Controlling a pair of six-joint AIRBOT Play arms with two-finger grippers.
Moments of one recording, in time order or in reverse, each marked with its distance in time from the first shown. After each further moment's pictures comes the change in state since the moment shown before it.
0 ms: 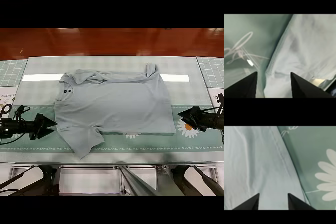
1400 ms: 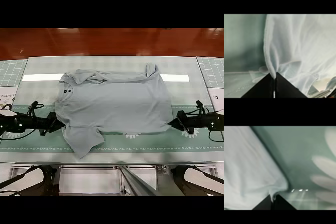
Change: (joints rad) left arm -0.196 -0.039 0.001 -0.005 0.116 -0.023; right arm 0.160 -0.303 0.059 -0.035 -0.029 0.080
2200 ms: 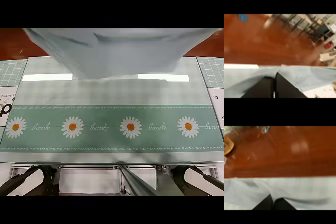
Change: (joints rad) left arm -0.100 0.159 1.130 -0.387 0.023 -0.009; right arm 0.047 0.113 1.273 0.174 0.176 0.097
